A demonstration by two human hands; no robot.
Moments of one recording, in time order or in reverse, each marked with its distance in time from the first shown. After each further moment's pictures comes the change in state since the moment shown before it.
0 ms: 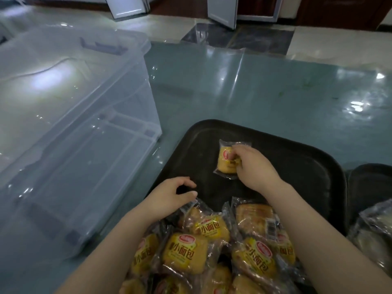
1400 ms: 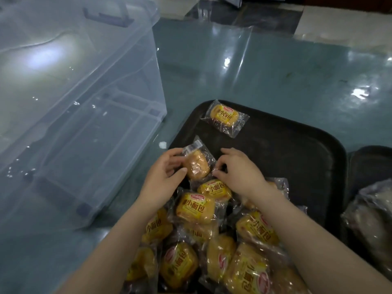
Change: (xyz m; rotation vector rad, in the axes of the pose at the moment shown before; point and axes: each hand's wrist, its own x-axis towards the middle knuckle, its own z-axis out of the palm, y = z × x) left_hand -0.039 -0.011 0.009 -0.410 0.372 0.093; right_hand -0.046 -0.040 0.032 0.028 -0.204 -0.079
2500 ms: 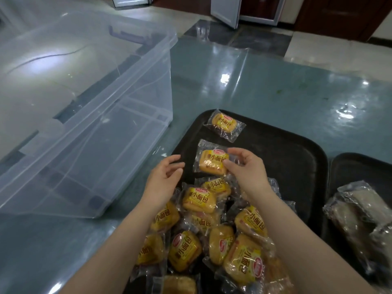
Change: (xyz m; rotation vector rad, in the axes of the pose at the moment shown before) left_hand -0.020 -0.007 -0.011 -0.070 0.076 -0.030; right_hand -0.042 -0.024 -0.011 0.812 0.343 0.282
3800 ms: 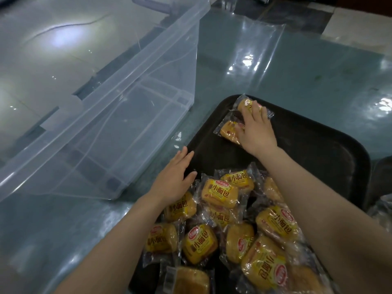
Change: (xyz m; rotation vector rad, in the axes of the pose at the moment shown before) left_hand 0.010 -0.045 -0.018 0.695 -0.192 0.144; right_hand 0.112 -0.003 0.037 -1.004 -0.087 -0.338
